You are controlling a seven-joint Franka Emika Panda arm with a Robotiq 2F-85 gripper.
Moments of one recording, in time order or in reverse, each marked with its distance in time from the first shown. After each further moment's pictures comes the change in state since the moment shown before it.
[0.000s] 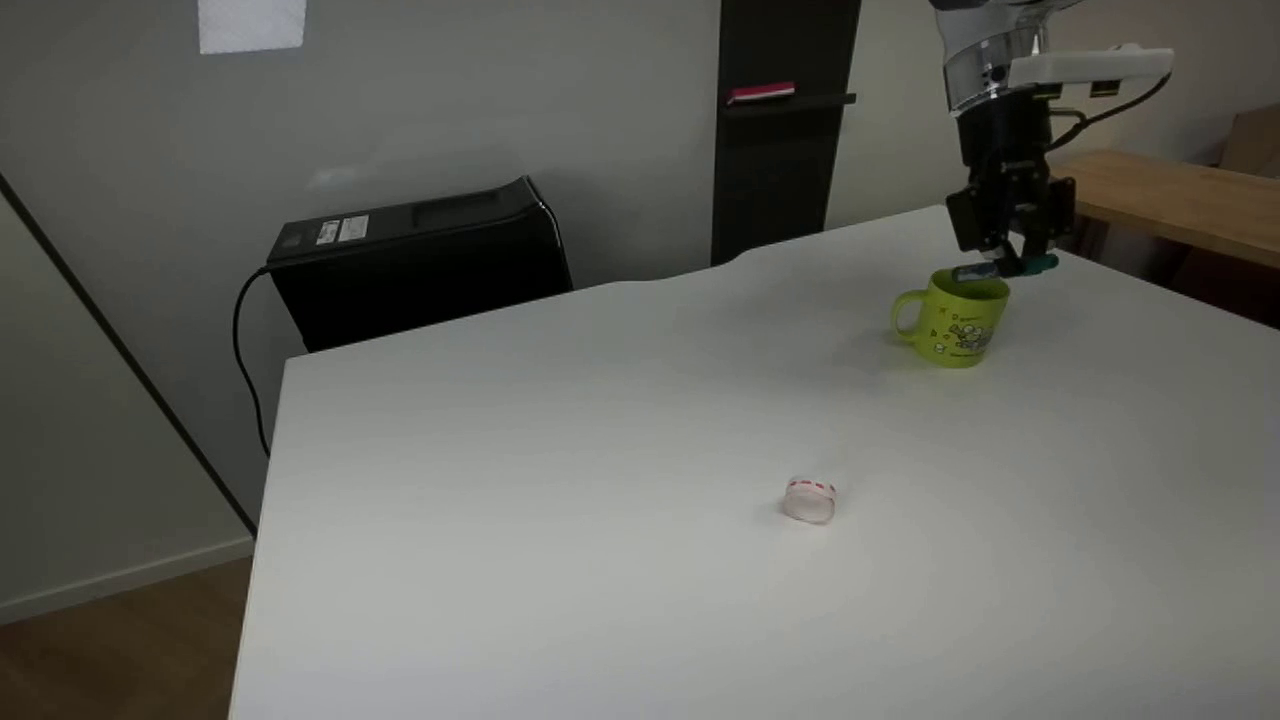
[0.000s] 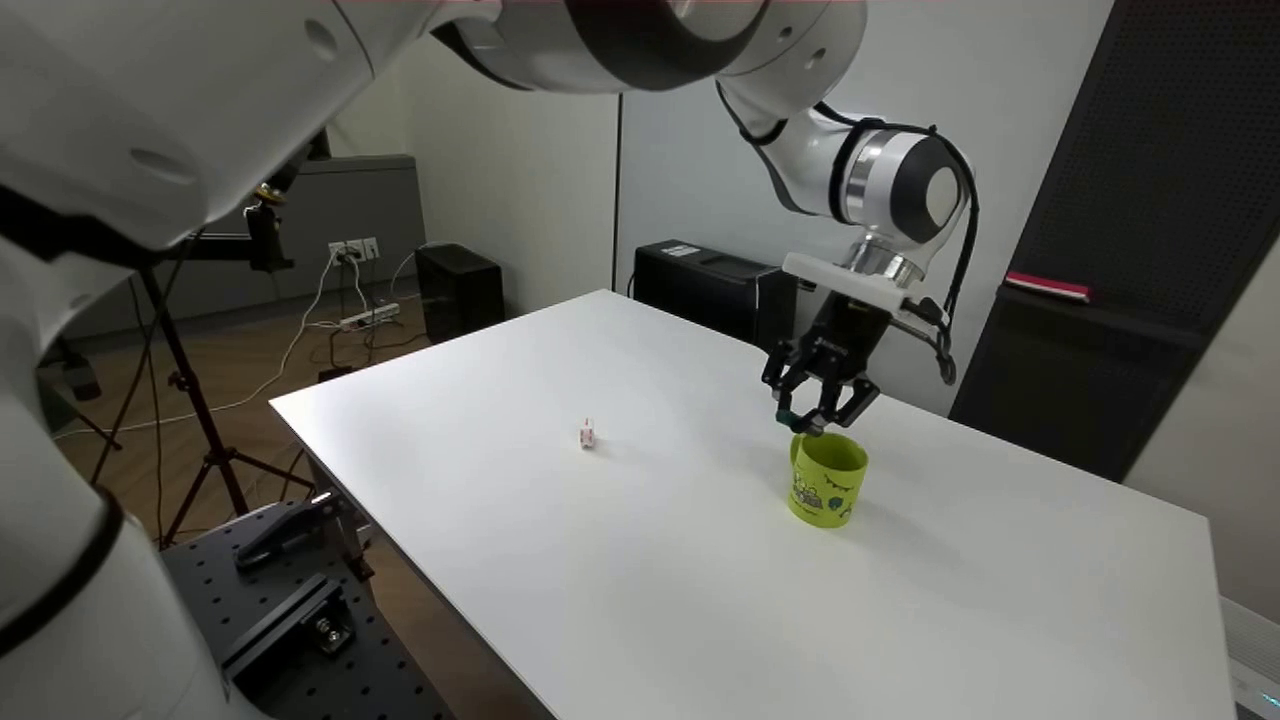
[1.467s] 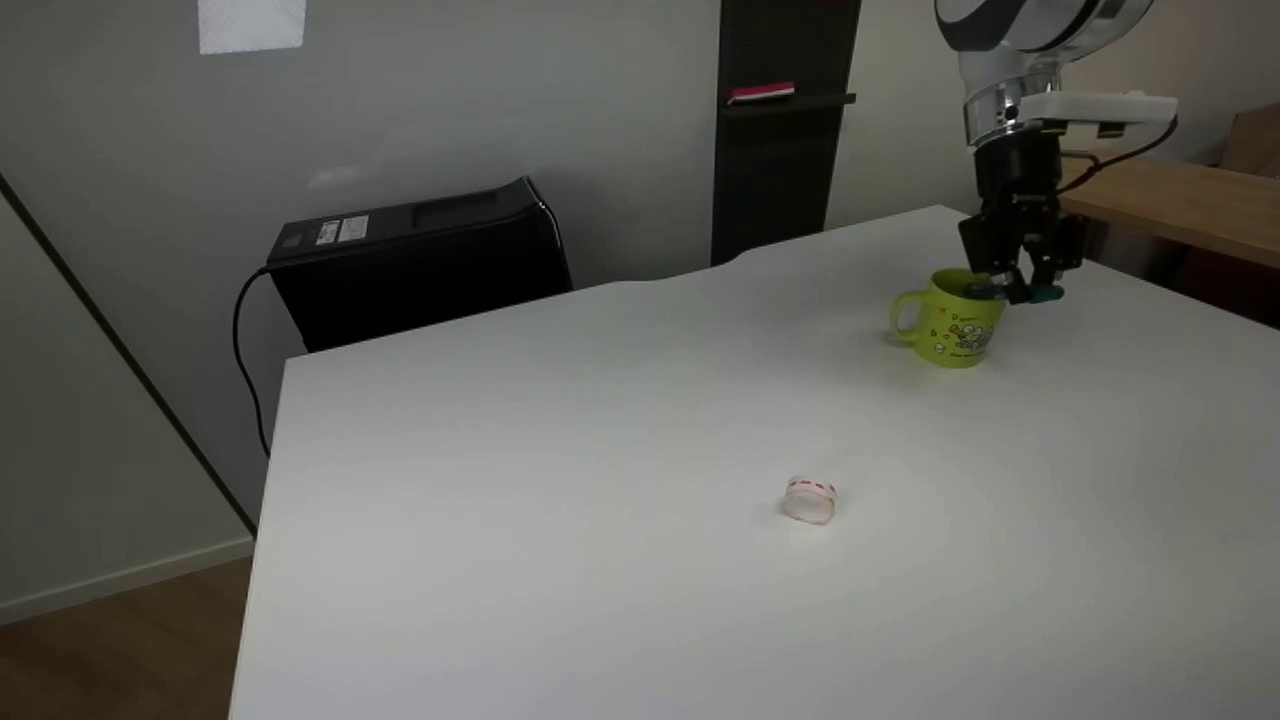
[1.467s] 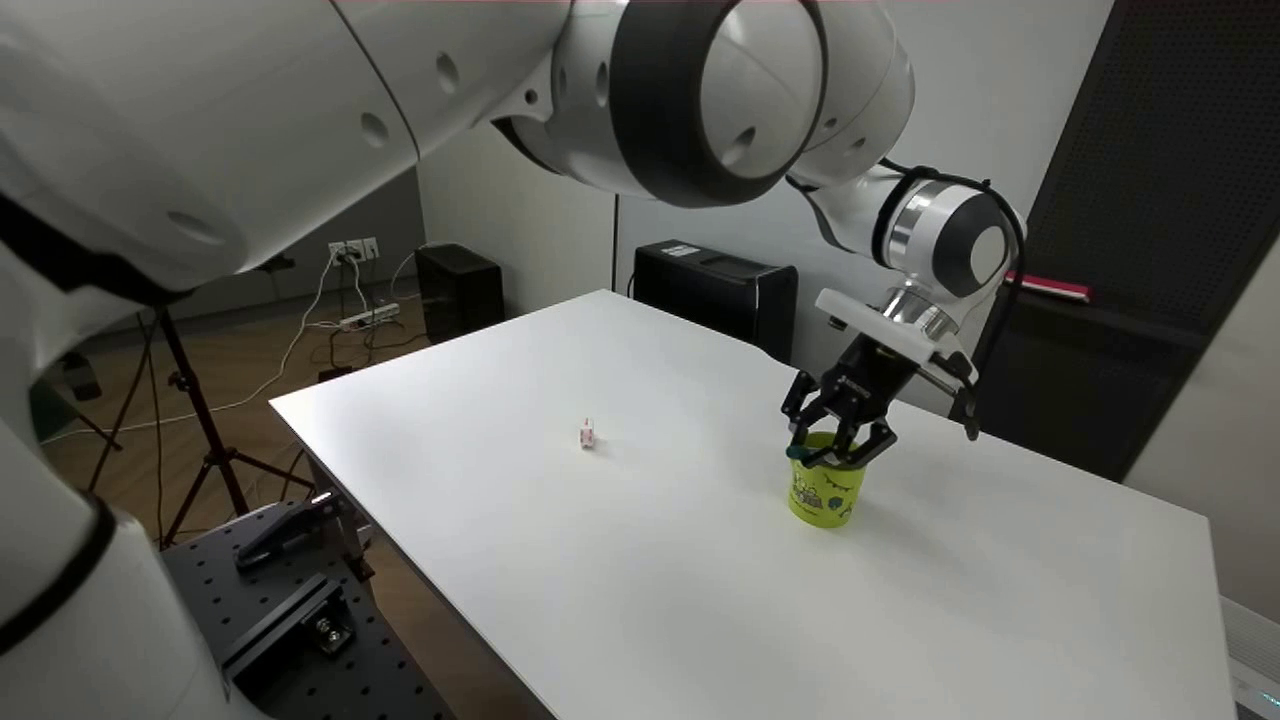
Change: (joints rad) arm -0.083 0.162 0.009 0.186 0.067 -0.097 -0.001
